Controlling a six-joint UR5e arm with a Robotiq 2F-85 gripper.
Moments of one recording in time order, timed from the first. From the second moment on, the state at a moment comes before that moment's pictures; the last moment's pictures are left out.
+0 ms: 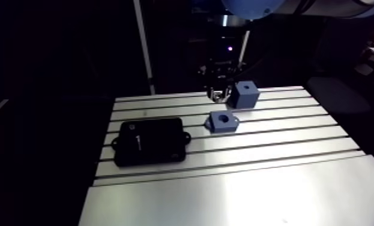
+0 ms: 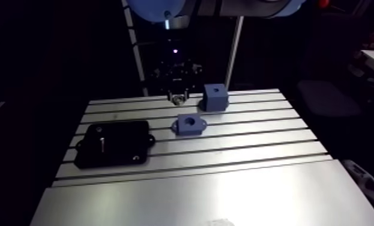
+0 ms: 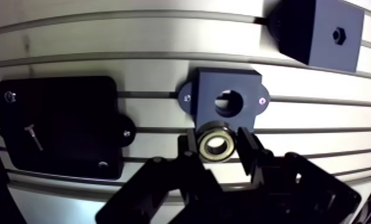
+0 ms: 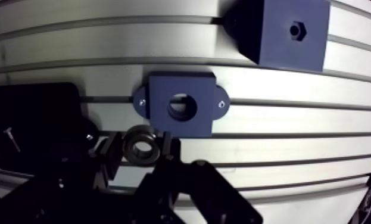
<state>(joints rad) -0.14 -1.23 1.74 -2.02 -1.60 -1.74</state>
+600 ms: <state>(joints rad) -0.17 -1.20 1.79 -2.12 -1.61 -1.75</state>
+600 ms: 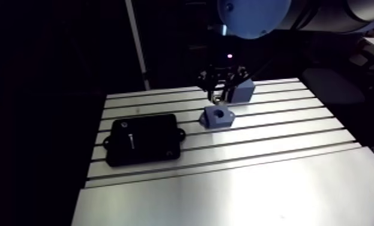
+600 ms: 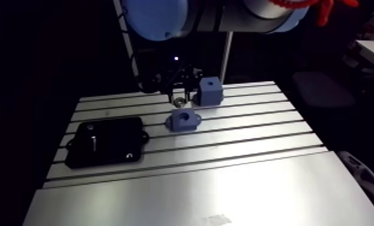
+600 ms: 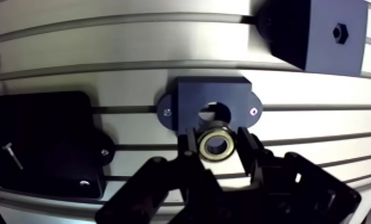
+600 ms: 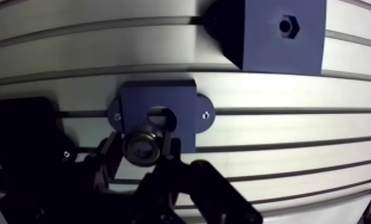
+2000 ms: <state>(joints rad) -0.19 -1.13 1.82 -2.22 -1.62 -1.75</state>
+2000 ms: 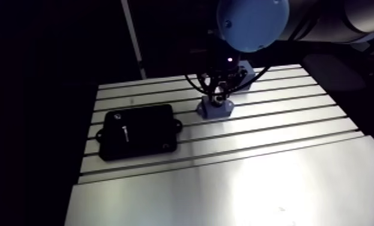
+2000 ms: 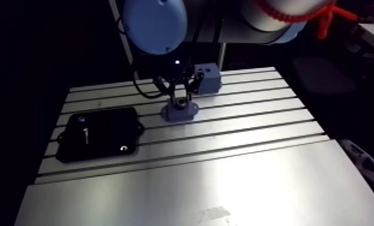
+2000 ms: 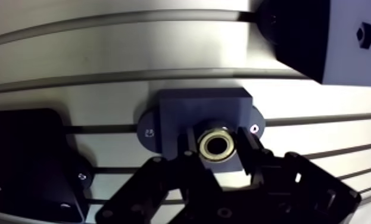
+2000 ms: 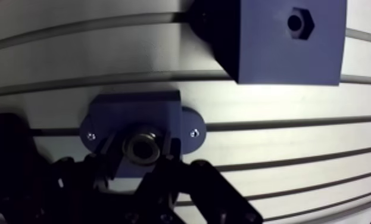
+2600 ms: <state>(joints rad) -0.19 -1.12 1.82 -2.22 -1.62 -1.75</state>
